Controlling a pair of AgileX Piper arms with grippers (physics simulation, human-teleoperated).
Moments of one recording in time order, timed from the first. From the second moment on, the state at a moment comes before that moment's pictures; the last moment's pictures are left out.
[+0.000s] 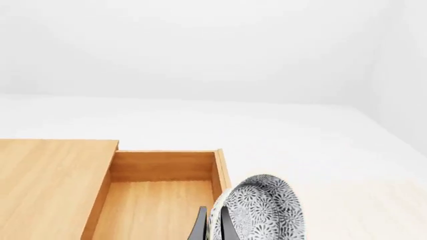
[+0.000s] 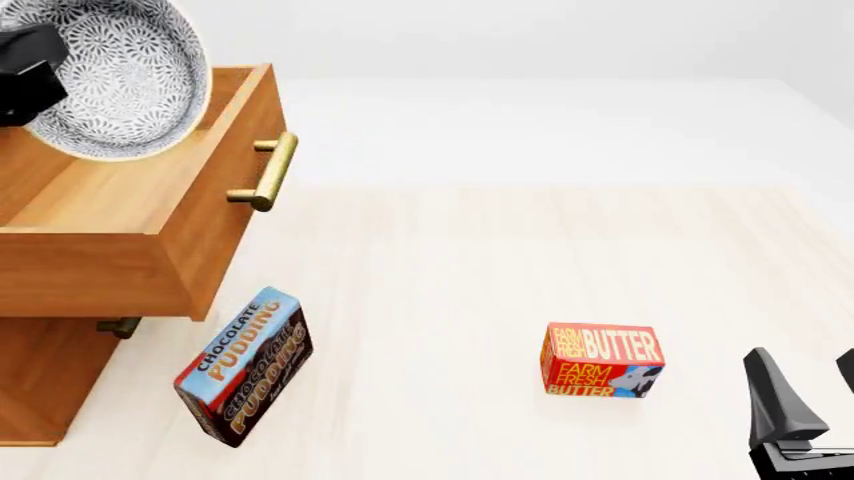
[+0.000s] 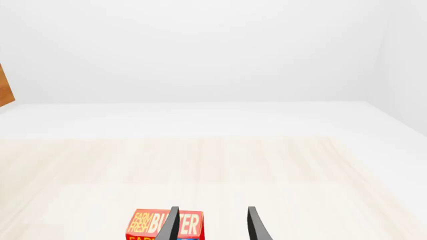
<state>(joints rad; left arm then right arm) -0.13 0.83 -0.96 0.21 -0.11 0.00 0.01 0.00 0.00 0.01</state>
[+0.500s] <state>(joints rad) -0.03 0.97 -0.98 0.14 -0.13 0.00 0.01 0.00 0.00 0.01</state>
